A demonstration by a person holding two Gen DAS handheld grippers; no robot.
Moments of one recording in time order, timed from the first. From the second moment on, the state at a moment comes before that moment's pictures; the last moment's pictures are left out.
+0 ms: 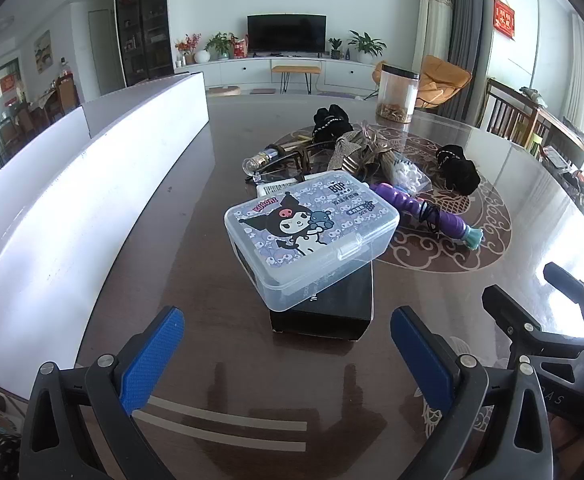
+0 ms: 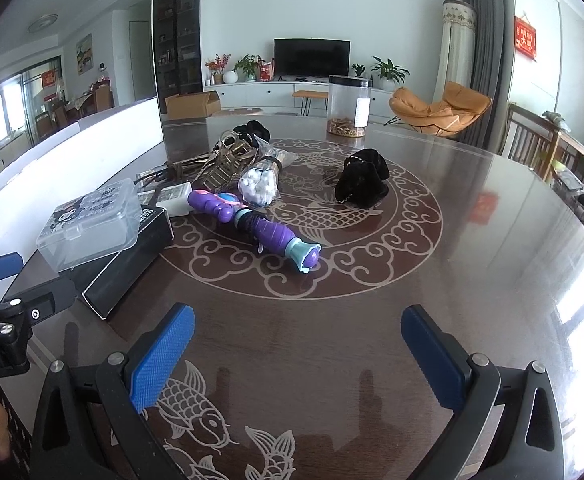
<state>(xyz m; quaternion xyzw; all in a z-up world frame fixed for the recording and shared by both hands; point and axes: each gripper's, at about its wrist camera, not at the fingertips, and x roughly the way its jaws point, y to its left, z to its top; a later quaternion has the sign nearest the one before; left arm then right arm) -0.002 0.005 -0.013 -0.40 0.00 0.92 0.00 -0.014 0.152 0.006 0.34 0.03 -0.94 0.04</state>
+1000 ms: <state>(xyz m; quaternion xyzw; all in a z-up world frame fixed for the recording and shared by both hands) -0.007 0.013 -0.019 -0.41 0.01 0.91 0.01 -0.015 0.151 0.006 0.34 0.03 -0.94 0.04</state>
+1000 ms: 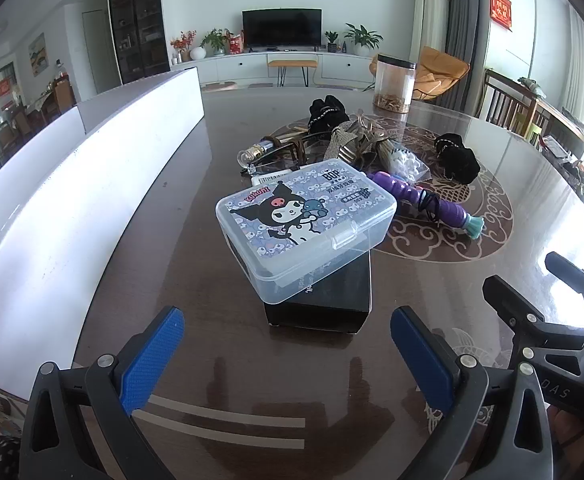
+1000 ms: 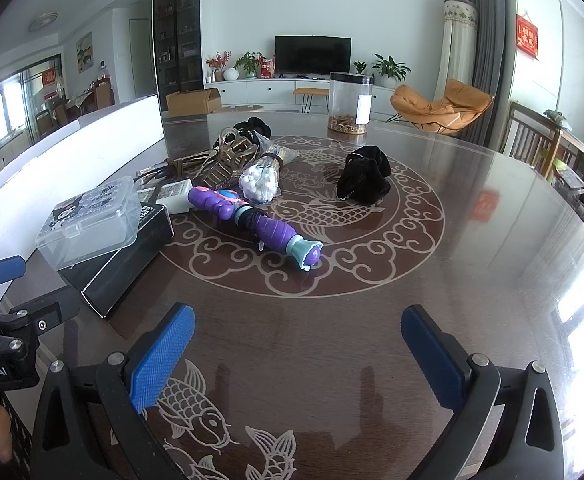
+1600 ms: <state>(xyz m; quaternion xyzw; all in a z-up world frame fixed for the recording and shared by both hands) -0.011 0.015 -0.026 -0.42 0.01 0.91 0.00 -0.015 0.151 0.005 0.35 0.03 -0.94 0.04</state>
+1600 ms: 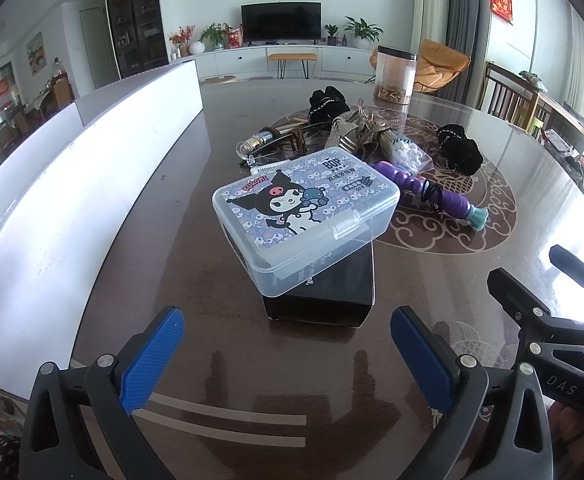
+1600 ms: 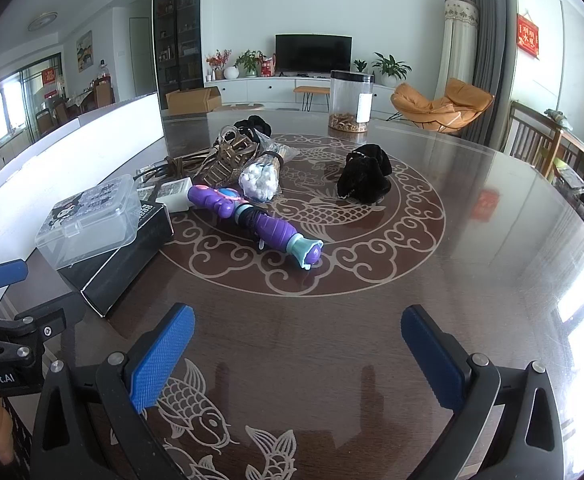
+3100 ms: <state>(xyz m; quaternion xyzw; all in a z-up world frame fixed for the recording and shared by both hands) -0.023 -0.018 -0.047 -0.48 -0.04 0.87 -0.05 -0.014 0.151 0.002 0.35 0.03 -0.94 0.04</state>
